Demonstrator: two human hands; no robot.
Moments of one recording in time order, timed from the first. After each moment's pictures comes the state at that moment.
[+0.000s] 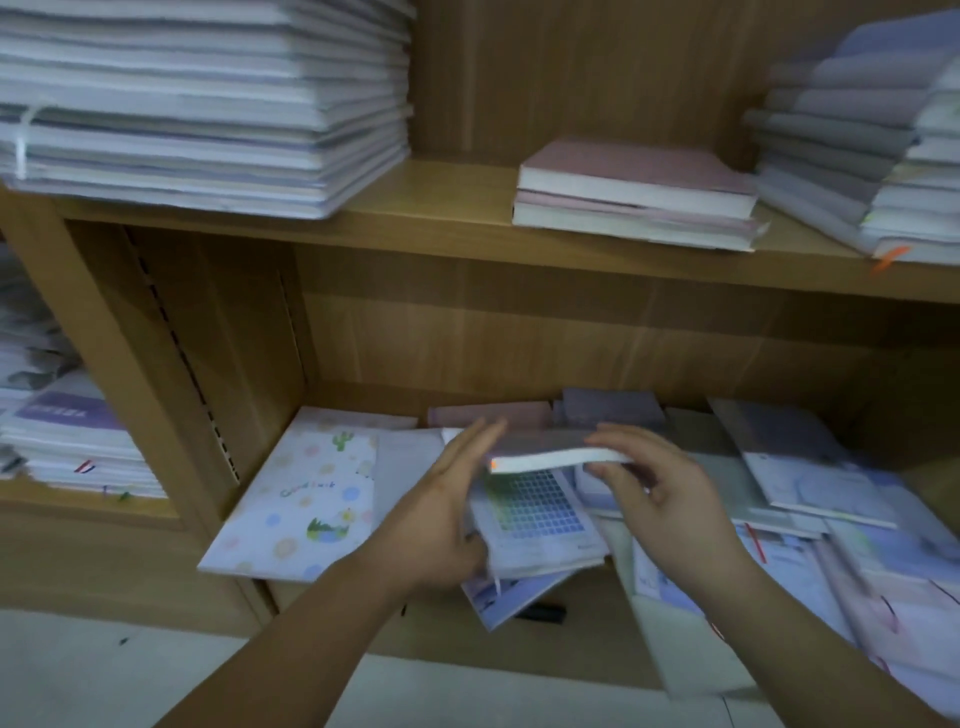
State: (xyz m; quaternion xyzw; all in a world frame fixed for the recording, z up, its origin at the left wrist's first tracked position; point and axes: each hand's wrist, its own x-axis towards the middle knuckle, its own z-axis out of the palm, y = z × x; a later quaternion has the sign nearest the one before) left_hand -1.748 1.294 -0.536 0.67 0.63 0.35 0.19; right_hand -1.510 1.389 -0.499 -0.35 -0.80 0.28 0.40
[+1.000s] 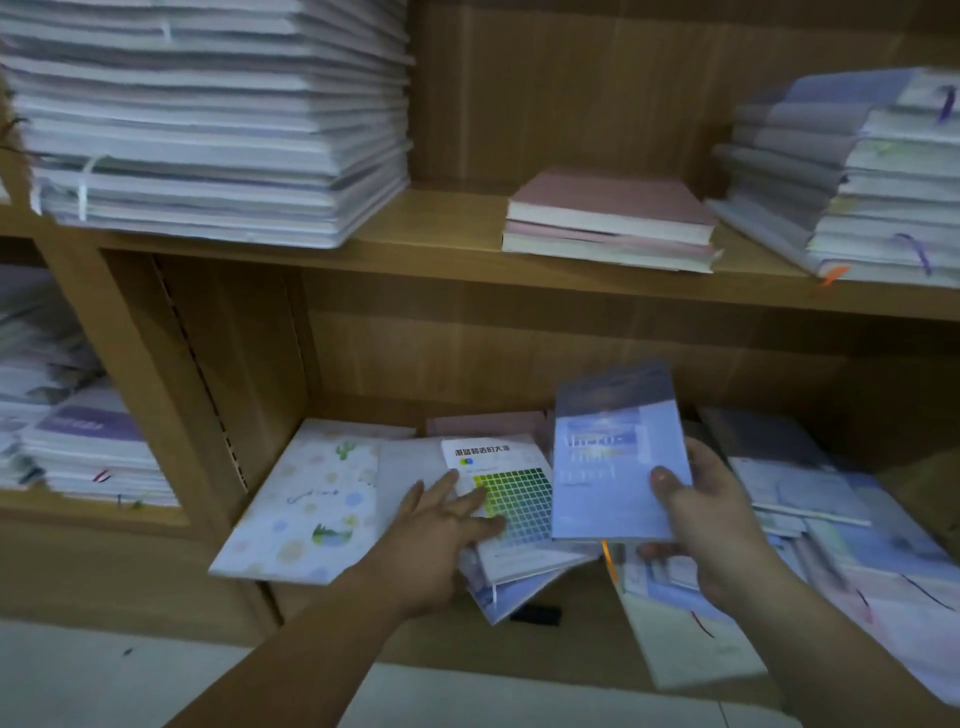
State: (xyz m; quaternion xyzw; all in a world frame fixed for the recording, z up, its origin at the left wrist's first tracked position) left_hand -1.748 1.287 -0.546 0.73 0.68 0.01 0.09; right_hand -1.489 1.385 -0.488 -0.52 -0.55 0.50 0.43
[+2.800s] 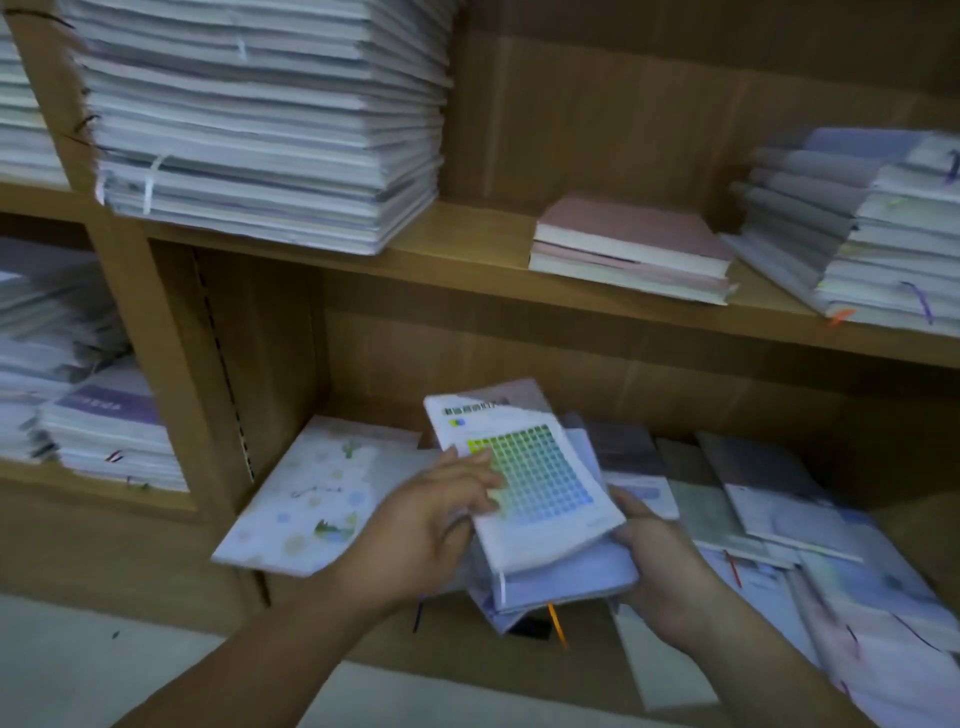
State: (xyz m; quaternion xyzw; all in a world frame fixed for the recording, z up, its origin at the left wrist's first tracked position) left_hand -1.751 1.260 -0.513 0.70 0.55 0.44 0.09; right_hand -1.511 1.375 -0.498 -0.47 -0.44 0.71 0.28
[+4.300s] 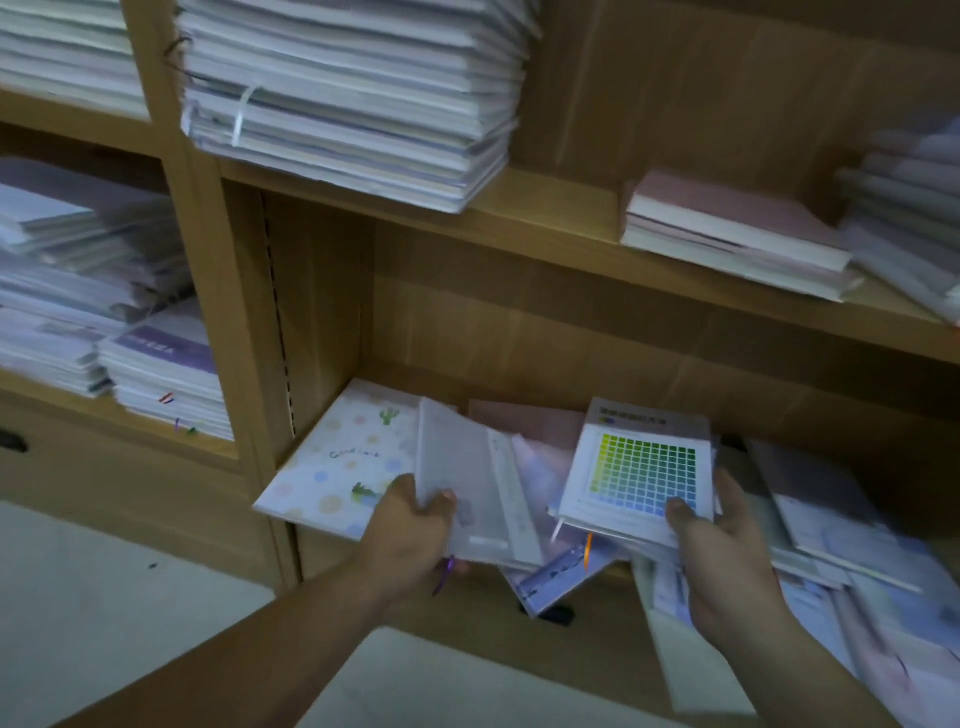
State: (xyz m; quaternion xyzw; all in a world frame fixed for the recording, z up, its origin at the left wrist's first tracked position) left_hand -1.747 1.237 -0.538 0.21 0.72 0.57 0.33; right_hand -1.522 1.374 -0.506 -0.51 -0.54 0.49 0.46
